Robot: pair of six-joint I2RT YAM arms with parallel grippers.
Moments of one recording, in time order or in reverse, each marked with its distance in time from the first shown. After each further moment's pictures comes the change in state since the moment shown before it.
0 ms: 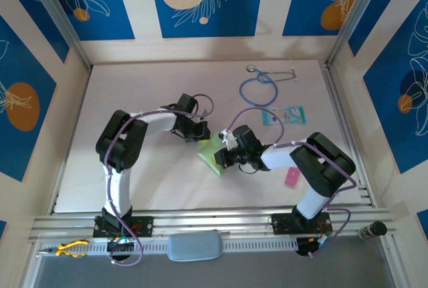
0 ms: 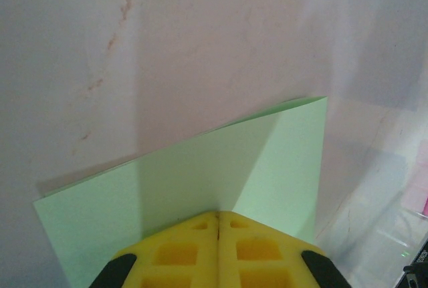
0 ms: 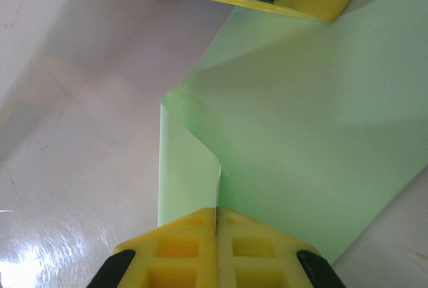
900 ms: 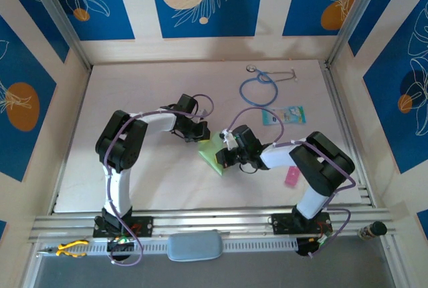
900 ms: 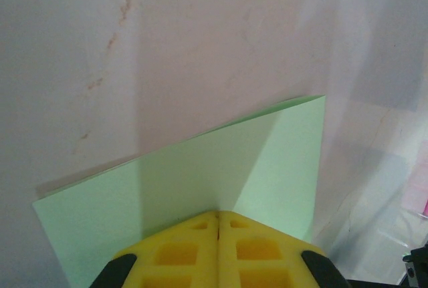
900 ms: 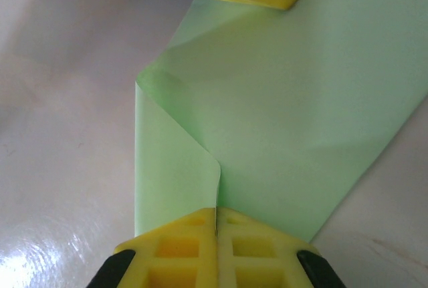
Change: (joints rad) left arm -0.001 -0.004 -0.006 0.007 -0.002 0.000; right arm -0.003 0.013 0.018 -0.053 0.052 0.000
